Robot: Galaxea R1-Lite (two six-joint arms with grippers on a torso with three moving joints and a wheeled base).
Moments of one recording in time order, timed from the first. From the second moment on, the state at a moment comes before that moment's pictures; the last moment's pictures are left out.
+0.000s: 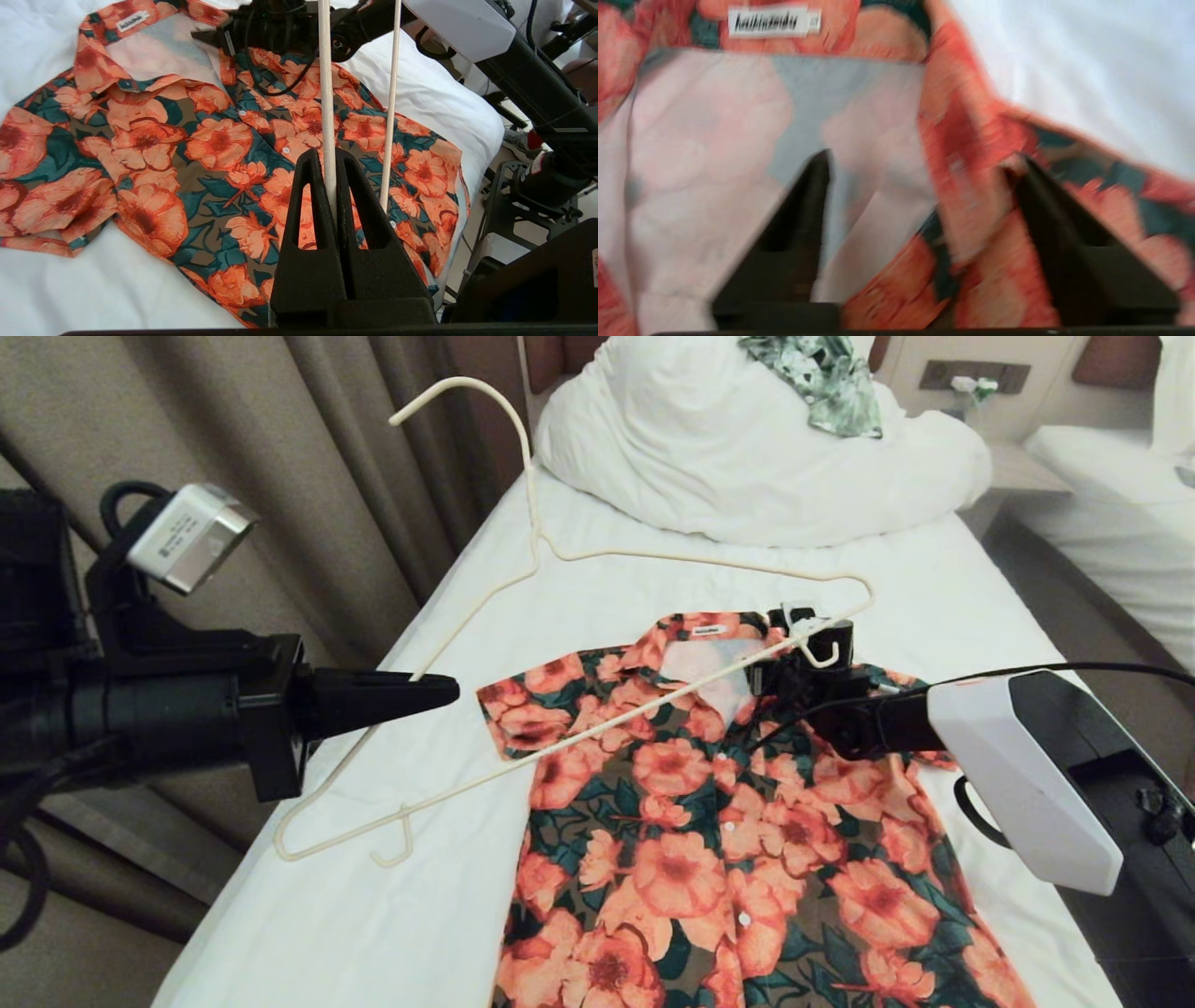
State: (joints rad) left arm -0.27 1.30 -0.92 -0.11 -0.76 0.15; right arm 0.29 2.58 -1.98 -0.48 -0.24 0.00
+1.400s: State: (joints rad) left arm -0.21 1.39 -0.90 -0.24 -0.67 0.15; right arm 0.27 2.27 -1.69 -0.38 -0.29 0.05
